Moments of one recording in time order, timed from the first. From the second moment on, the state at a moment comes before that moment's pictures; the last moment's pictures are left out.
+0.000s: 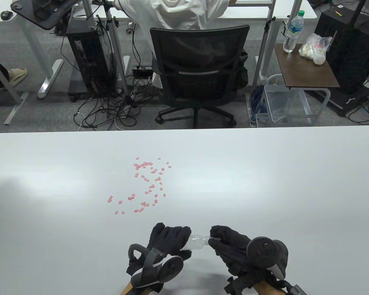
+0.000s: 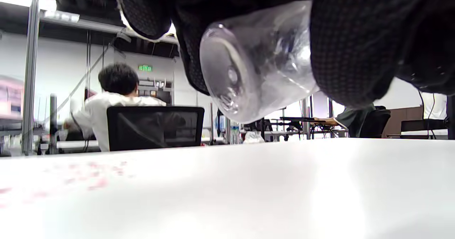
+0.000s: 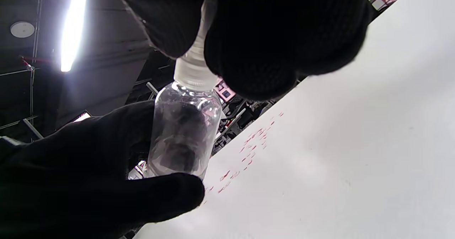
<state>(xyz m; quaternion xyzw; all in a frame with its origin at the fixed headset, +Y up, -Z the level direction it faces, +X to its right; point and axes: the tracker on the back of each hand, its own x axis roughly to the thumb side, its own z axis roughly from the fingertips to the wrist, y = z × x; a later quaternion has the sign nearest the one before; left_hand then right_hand) -0.103 -0.723 -0.233 0.16 -0.26 0.01 0.95 0.139 -0.724 -0.243 0.16 -0.06 0.89 0.42</state>
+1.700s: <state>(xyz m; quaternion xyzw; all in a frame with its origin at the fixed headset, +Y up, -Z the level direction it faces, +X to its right) -0.268 -0.662 -0.346 0.17 0.07 0.25 0.95 0.182 -0.724 -0.262 0.09 -0.05 0.87 0.48</state>
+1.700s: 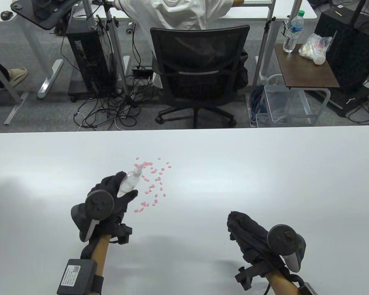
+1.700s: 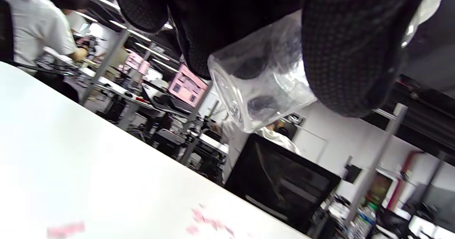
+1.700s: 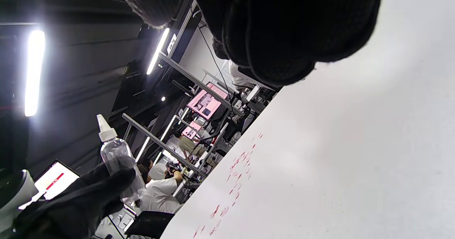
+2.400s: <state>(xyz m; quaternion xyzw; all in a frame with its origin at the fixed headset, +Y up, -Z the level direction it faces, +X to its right) -0.368 -0.743 -0.459 0.13 0.25 0.31 0.91 0.181 -0.738 -0.273 0.08 -0.01 0.88 0.46</state>
